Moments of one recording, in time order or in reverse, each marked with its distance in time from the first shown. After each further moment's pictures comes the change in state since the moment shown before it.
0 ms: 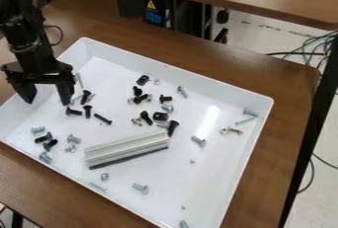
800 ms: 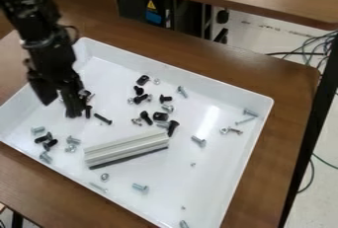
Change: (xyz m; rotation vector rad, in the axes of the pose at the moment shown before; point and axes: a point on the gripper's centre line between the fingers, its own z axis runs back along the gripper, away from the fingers) arm -0.032 -0.054 0.024 -0.109 0.111 -0.549
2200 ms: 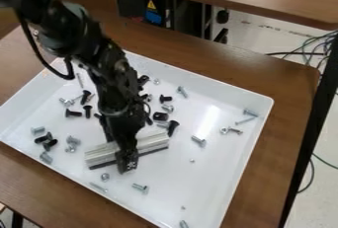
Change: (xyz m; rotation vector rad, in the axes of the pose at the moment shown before) arm 0.010 -0.072 -0.078 0.115 0.016 -0.509
